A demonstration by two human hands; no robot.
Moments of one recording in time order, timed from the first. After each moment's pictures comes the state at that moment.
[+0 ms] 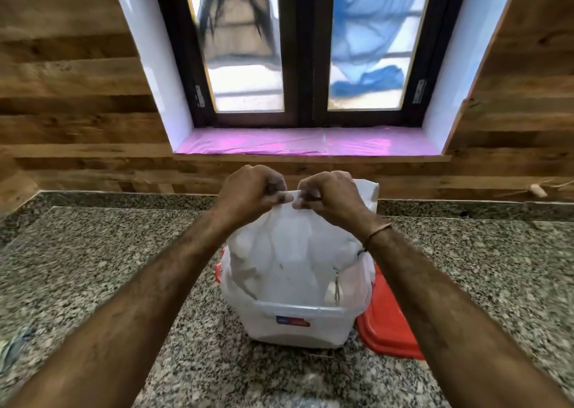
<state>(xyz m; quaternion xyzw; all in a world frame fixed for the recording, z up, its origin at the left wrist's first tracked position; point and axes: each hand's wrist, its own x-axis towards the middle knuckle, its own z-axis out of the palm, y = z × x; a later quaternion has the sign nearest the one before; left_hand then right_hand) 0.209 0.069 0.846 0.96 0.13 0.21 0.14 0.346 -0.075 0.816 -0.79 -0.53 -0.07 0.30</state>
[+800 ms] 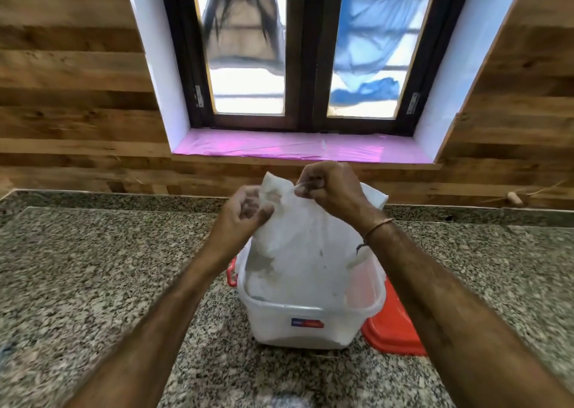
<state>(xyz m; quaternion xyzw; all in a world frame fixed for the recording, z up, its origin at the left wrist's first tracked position) 0.150 0.104 0.782 0.75 0.15 0.23 0.60 0.319 -0.042 0.841 -0.81 -0.47 -0.05 0.34</state>
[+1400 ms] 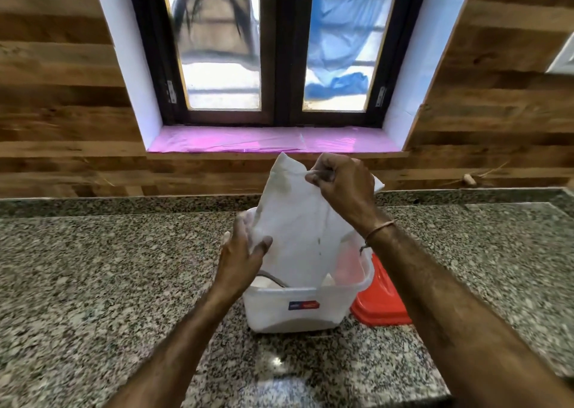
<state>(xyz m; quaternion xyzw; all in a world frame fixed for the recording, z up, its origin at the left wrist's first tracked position) 0.138 0.082 0.709 0.84 0.18 0.24 0.45 0.292 -0.072 0.832 -0.85 -0.33 -0.19 0.37</state>
